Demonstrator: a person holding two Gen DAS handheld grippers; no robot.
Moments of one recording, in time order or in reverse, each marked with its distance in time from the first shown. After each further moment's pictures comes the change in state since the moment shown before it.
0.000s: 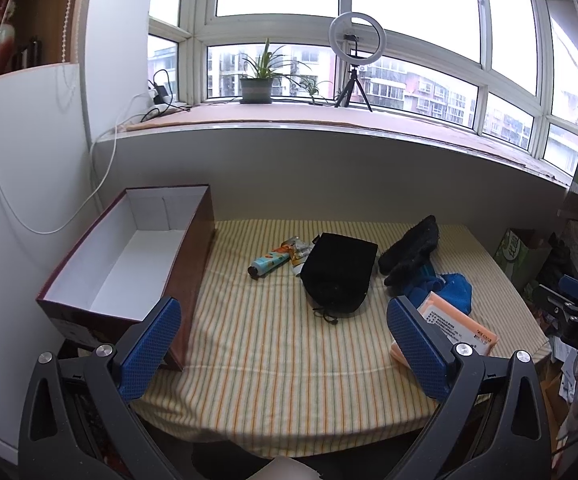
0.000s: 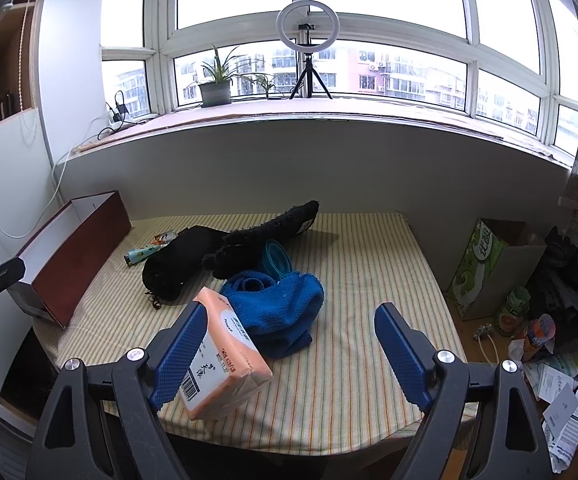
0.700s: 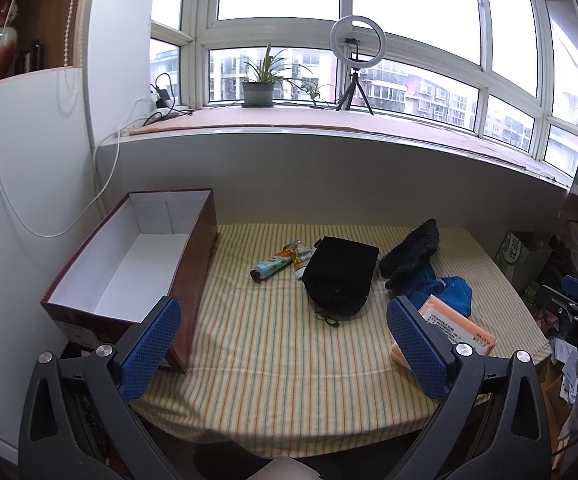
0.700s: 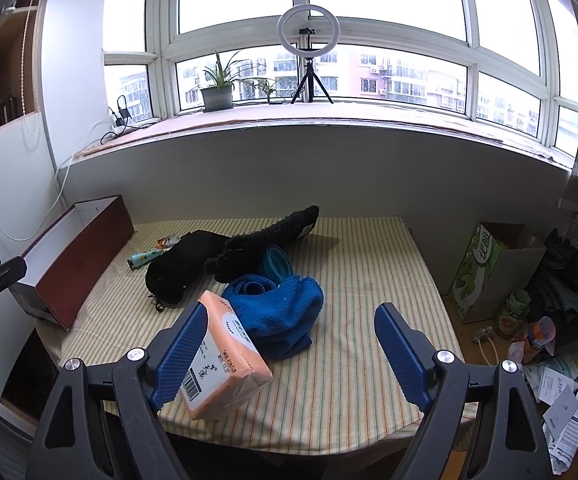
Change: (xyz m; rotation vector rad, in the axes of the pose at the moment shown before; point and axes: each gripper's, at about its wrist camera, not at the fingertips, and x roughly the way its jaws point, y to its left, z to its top) left arm -0.005 0.001 0.001 0.002 -0.012 0.007; right arm -0.005 -0.001 0.001 -0.002 -0.011 0.009
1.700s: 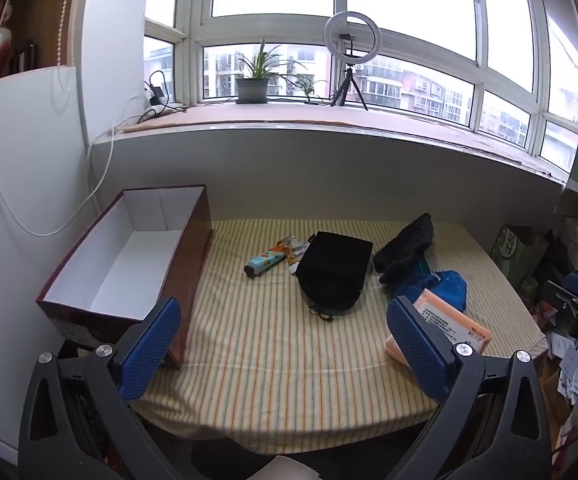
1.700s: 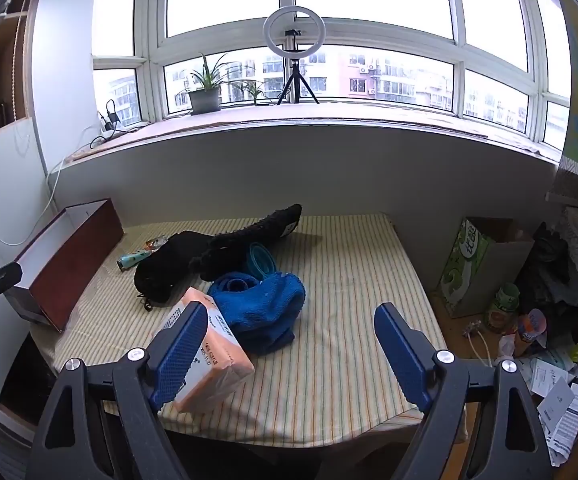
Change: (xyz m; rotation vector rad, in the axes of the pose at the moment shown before) left arm 0.000 -0.003 0.000 0.008 0.016 -0.016; right arm -0.009 -0.013 -0.004 0.021 -0.006 -0.031
